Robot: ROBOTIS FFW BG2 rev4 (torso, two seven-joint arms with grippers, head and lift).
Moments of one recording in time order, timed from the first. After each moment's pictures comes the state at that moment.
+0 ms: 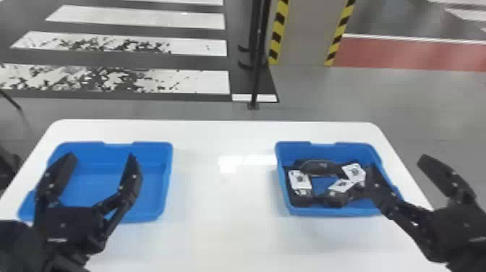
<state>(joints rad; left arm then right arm) 0.60 0.03 -0.01 -2.16 0.04 -0.13 -0.03 0.76 -0.10 -0.28 -2.46 -0.18 0.18 0.23</state>
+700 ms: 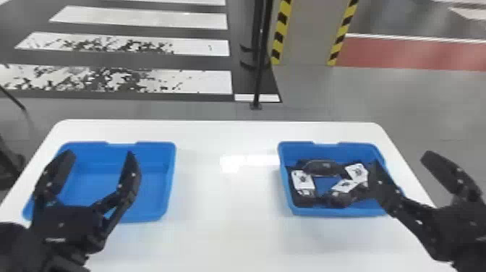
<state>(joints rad) 0.60 0.03 0.00 -2.17 0.04 -0.15 -0.03 0.76 -0.11 -0.28 -2.48 -0.19 0.18 0.23</state>
